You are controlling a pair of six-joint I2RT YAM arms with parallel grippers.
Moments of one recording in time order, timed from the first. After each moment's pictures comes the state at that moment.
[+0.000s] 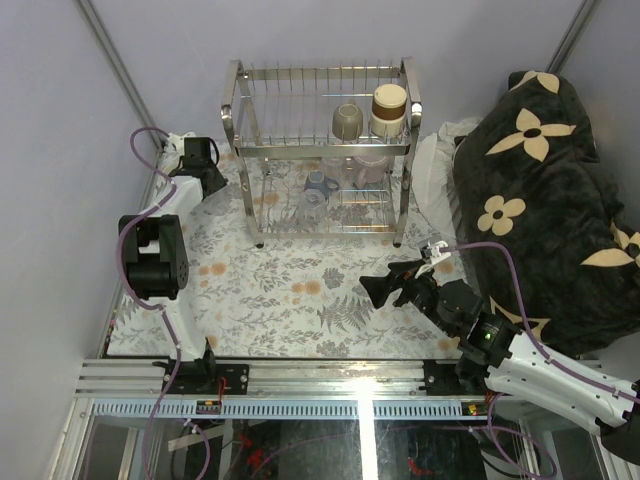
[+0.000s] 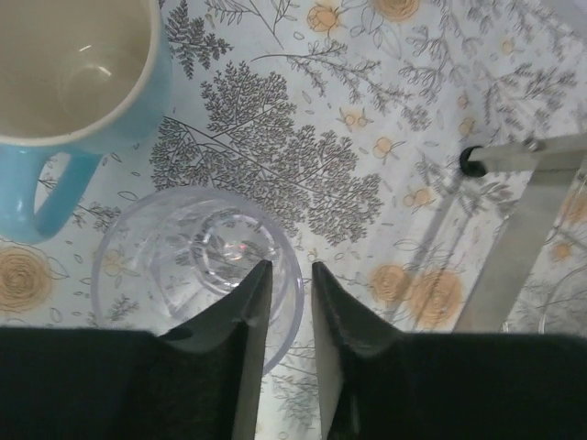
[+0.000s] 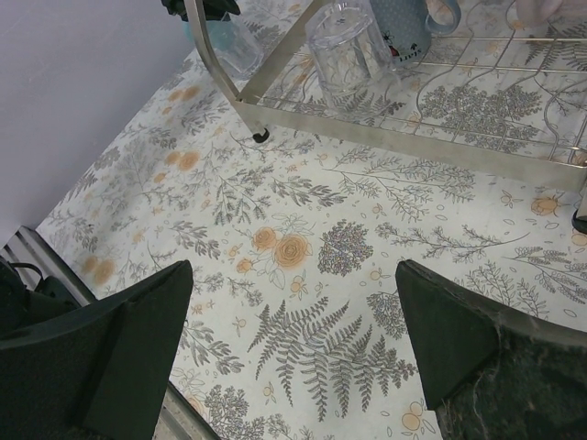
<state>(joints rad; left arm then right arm) 0.06 1.90 1.40 -0.26 -0.15 -0.50 0.97 0.55 0.35 0.07 0.28 0.45</state>
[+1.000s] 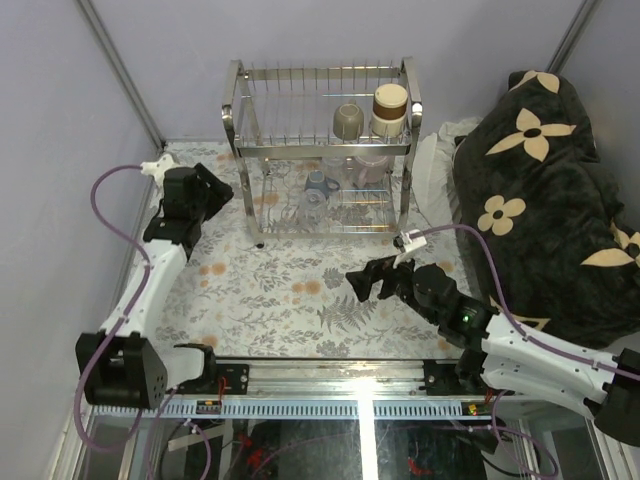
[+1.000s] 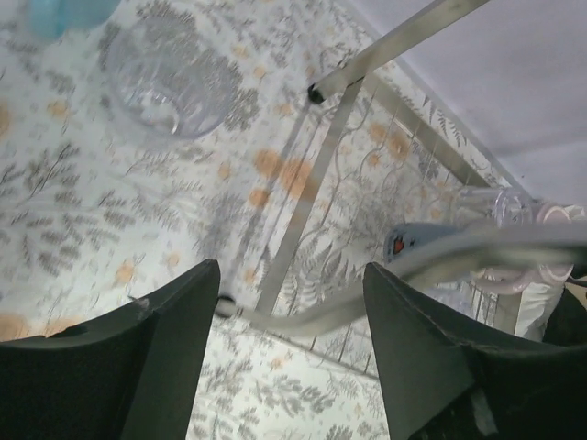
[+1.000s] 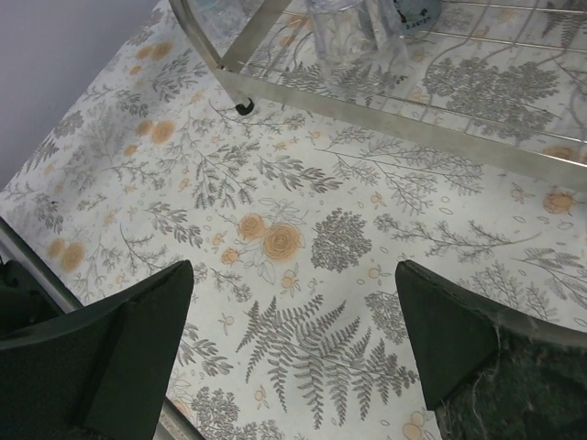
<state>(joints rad) -0.05 1.26 1.03 -0.26 -0.11 -0.72 0.97 0.75 0.42 0.10 0.27 0.44</state>
